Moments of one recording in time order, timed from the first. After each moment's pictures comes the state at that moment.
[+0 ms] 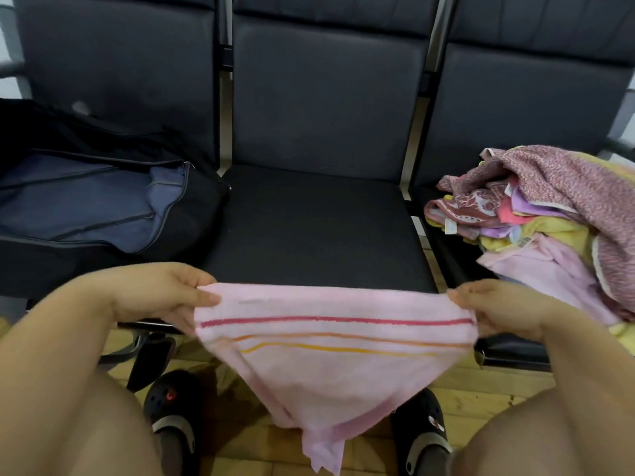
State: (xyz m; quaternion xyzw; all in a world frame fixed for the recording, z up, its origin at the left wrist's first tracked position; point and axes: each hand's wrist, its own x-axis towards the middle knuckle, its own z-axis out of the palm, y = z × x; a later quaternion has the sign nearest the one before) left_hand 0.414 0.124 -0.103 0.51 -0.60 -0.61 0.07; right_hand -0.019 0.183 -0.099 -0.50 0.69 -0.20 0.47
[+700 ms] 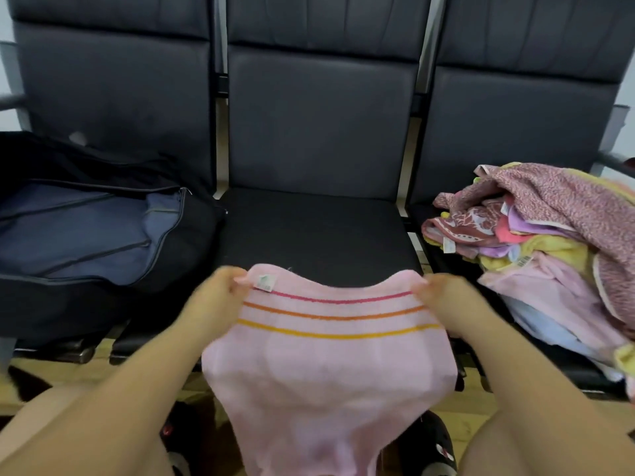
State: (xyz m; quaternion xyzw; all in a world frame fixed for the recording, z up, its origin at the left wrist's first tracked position) left_hand 0.344 0.097 -0.141 0.66 -0.61 -0.31 0.31; right_hand 0.030 0.136 -0.111 -0.57 0.80 -0.10 0.17
